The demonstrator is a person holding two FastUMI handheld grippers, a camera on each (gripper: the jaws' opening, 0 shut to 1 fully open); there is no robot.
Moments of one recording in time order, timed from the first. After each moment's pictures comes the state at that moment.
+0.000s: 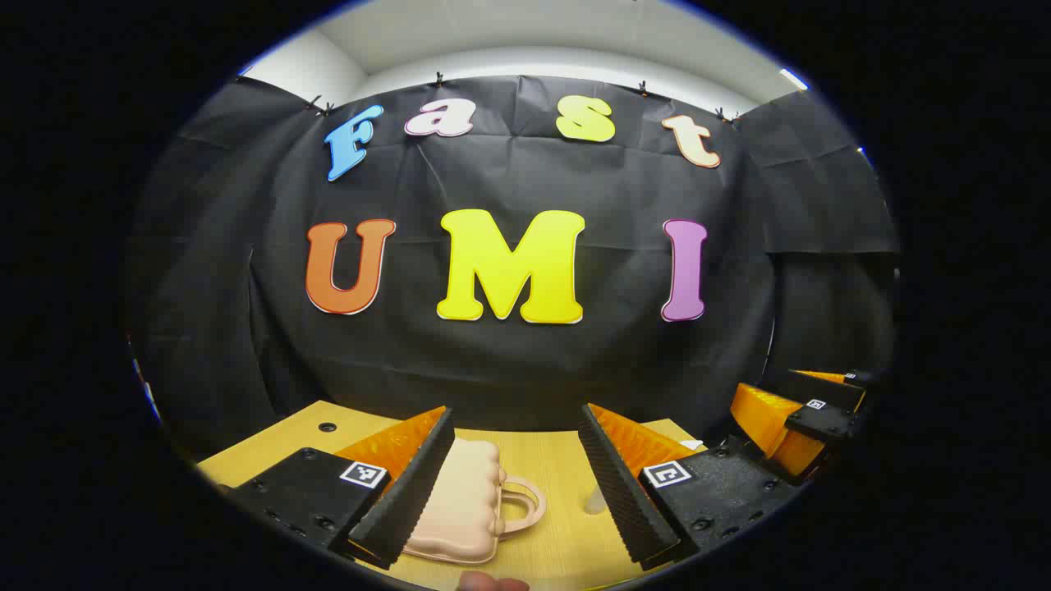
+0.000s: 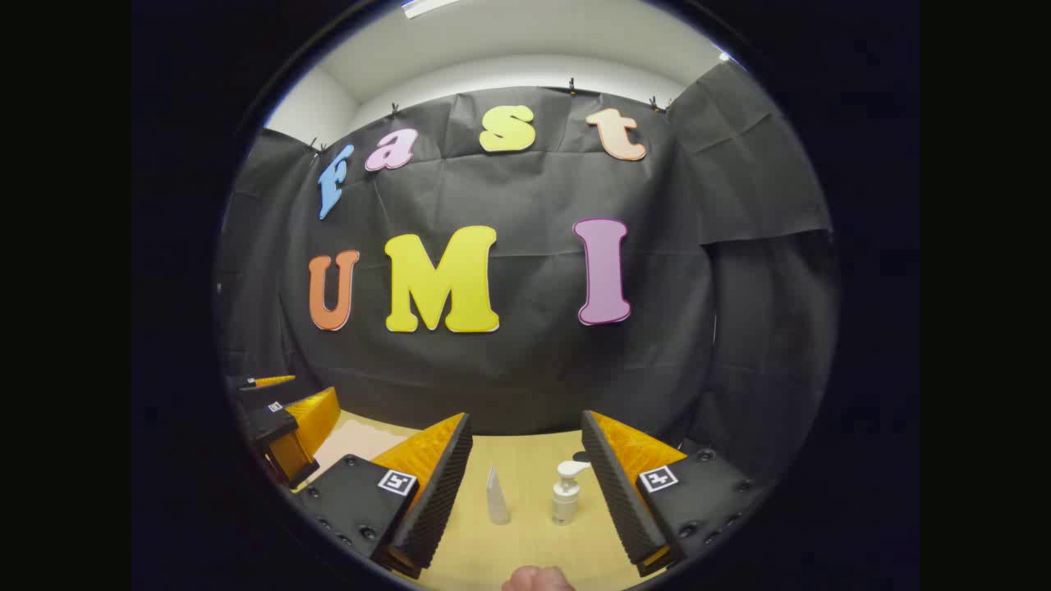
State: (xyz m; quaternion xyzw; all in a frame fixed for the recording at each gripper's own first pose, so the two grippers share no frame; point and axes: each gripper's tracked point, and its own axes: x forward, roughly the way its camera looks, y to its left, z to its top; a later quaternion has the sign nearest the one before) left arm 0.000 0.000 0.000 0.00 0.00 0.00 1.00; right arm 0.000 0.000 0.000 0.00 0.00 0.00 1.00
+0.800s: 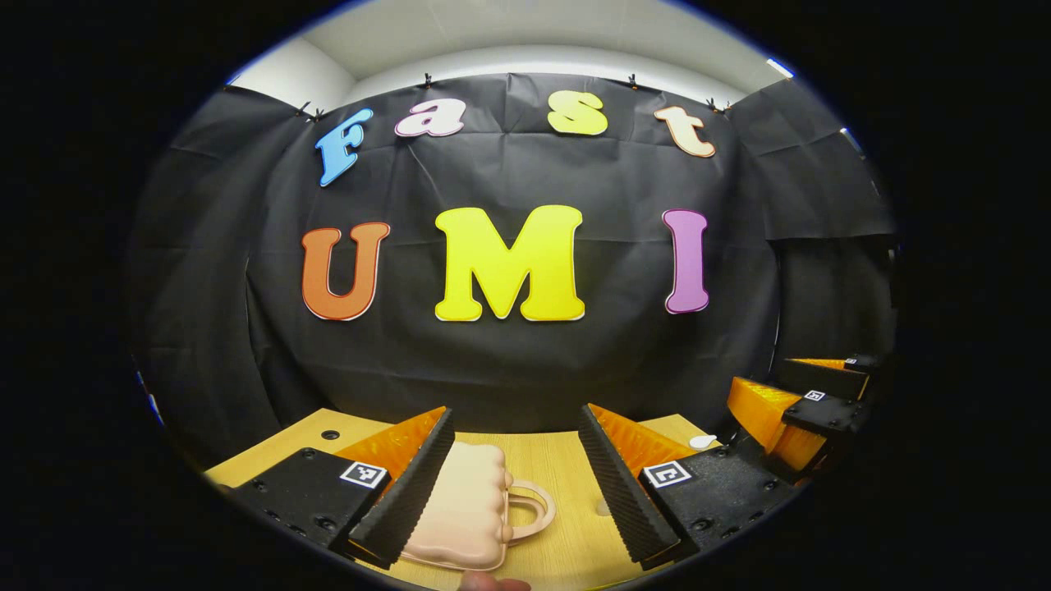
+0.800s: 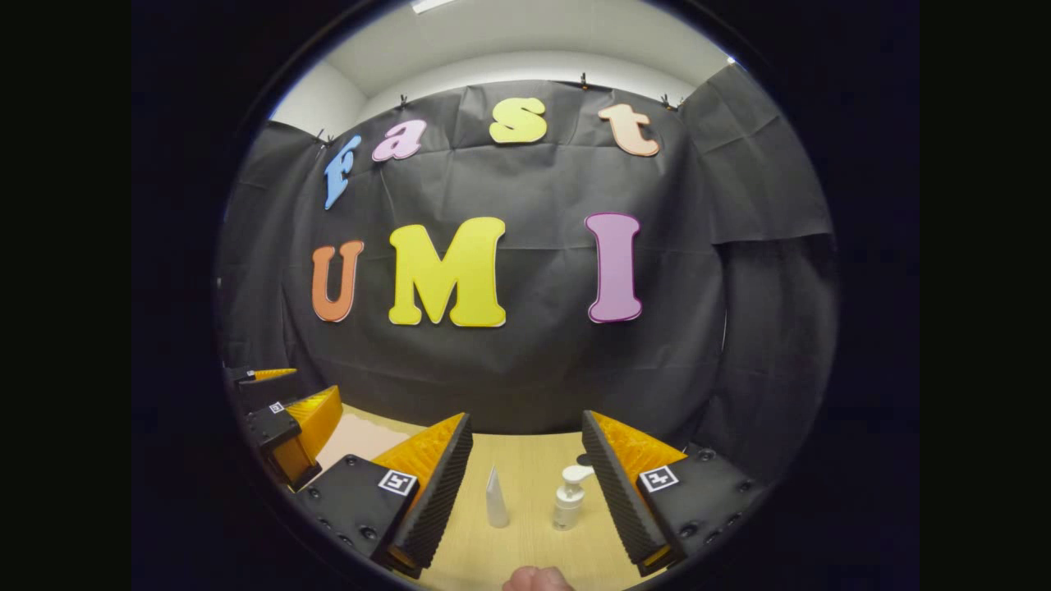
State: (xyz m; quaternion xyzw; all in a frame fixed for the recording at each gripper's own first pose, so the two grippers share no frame) left arm 0.017 -0.005 -0.006 0.02 0.00 0.00 1.00; right arm 0.023 0.003 -0.005 -0.02 0.00 0.01 1.00
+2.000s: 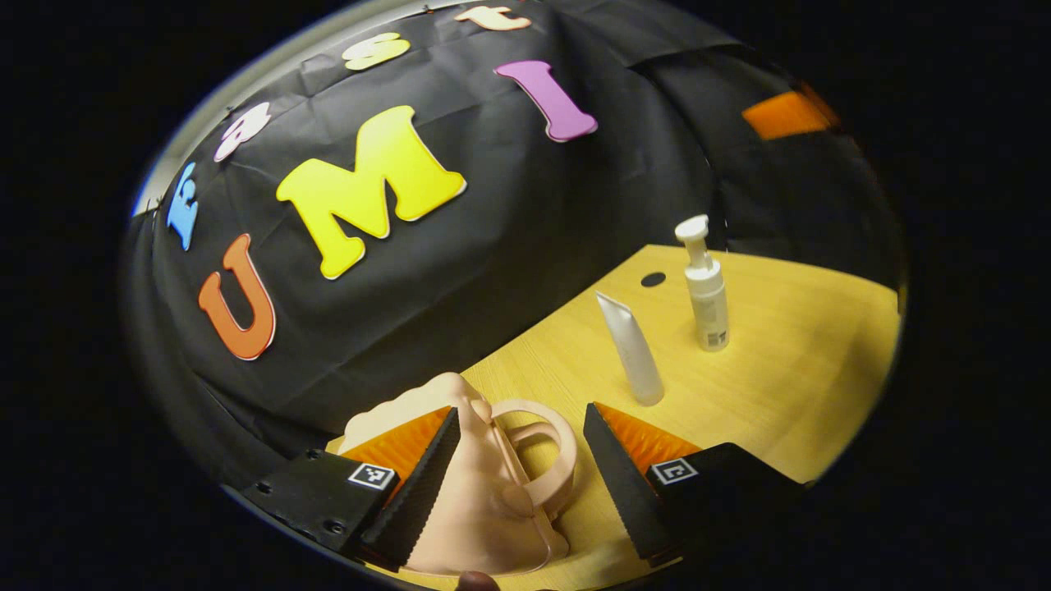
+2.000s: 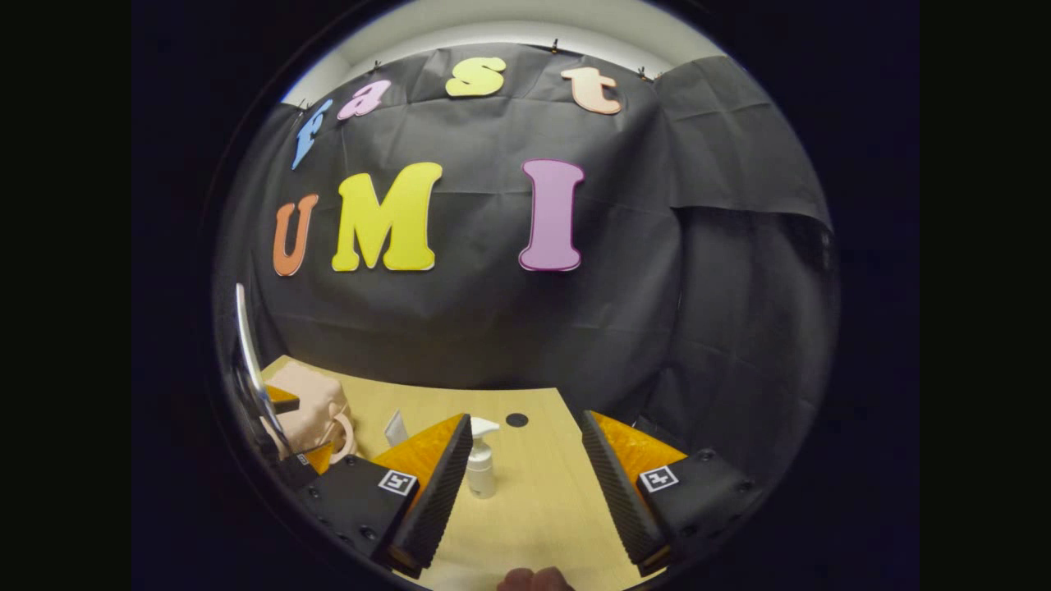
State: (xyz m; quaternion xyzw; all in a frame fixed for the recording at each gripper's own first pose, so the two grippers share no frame) left arm 0.078 -0.029 -0.196 0.33 0.16 -0.09 0.93; right arm 0.026 -0.120 -0.071 -0.04 0.08 -0.08 0.99
